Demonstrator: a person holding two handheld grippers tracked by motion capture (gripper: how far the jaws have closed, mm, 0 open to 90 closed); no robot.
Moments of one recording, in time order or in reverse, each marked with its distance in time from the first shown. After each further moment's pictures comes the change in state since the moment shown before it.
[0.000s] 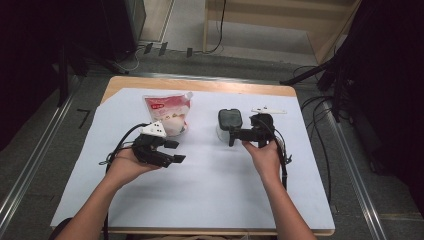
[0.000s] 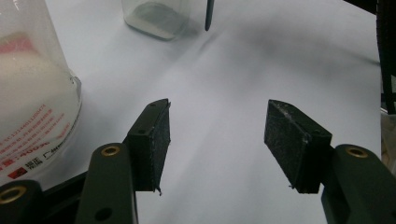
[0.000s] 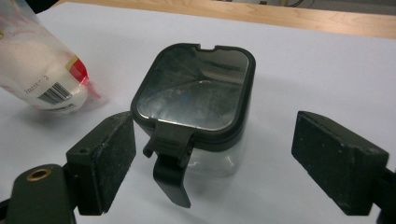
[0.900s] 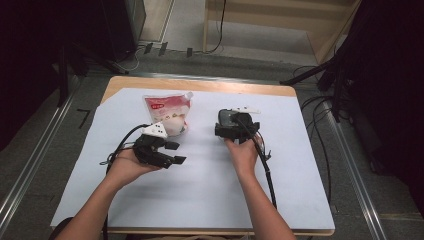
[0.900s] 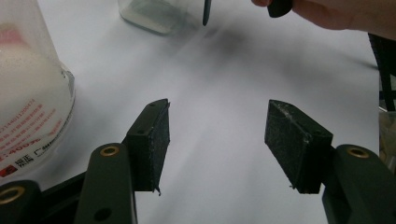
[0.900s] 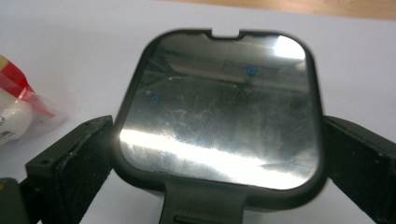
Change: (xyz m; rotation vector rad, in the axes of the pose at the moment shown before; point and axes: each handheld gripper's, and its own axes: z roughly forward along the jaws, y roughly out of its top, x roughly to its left) left arm 0.000 -0.001 0.003 0.018 -0.005 -0.008; right arm 0.030 -0.005 0.059 0.014 -0.165 0.040
